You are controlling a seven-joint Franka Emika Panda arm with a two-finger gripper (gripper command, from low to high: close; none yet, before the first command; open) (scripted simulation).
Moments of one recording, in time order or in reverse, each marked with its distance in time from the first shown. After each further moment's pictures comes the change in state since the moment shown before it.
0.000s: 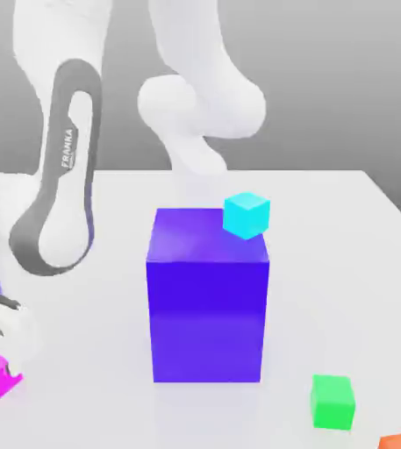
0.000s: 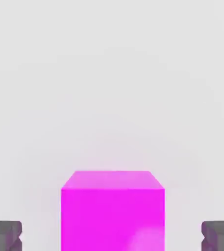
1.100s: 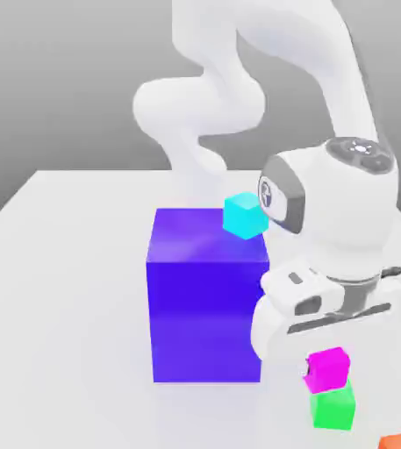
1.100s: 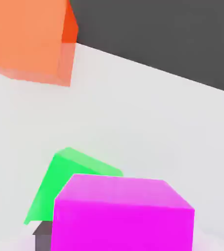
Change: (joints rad) arm 0.677 -0.182 0.330 -0.086 -0.386 -0.079 0.494
